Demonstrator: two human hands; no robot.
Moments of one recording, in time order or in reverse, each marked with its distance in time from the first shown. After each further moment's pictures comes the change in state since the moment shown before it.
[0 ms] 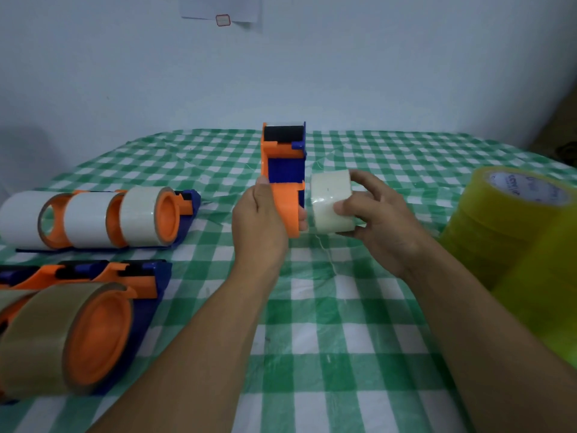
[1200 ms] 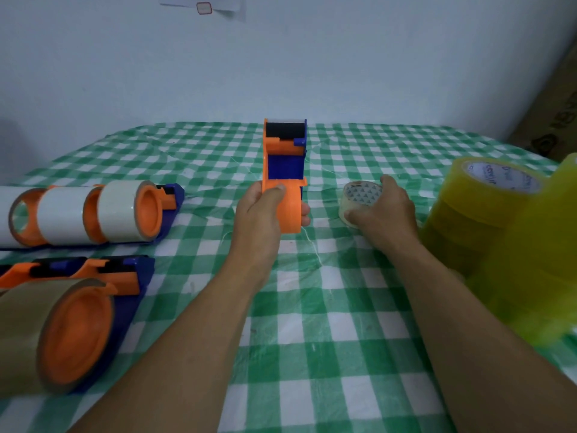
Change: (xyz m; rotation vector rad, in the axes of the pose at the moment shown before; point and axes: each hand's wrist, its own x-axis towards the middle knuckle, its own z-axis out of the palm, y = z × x) left_hand -0.009 0.004 0.003 -0.207 -0.239 -0.116; right_hand 0.023 0.025 -0.032 -0.884 0.548 0.014
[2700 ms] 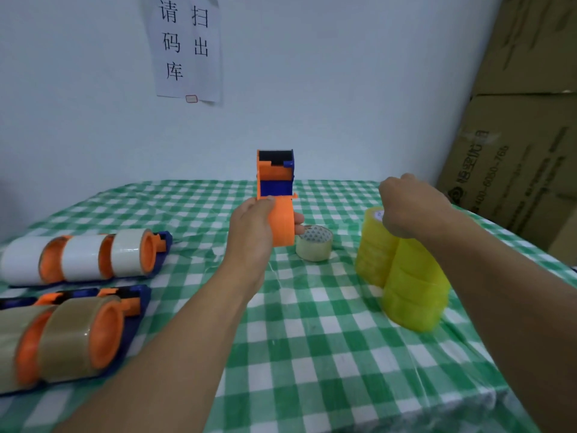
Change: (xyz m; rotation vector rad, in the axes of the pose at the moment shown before) left_hand -0.060 0.077 0.045 0.008 -0.090 0.052; right_hand -0.042 -0.050 -0.186 -0.802 -0.025 -0.249
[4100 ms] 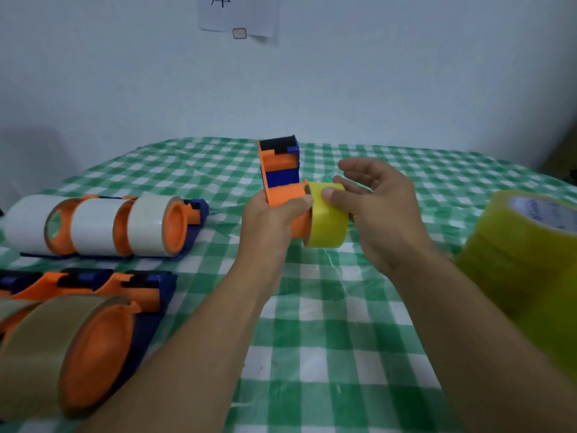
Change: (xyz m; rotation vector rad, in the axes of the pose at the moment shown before) left_hand 0.078 -0.076 -0.068 0.043 0.174 0.008; right_hand 0.045 -0.149 0.114 1.726 -0.045 -0.012
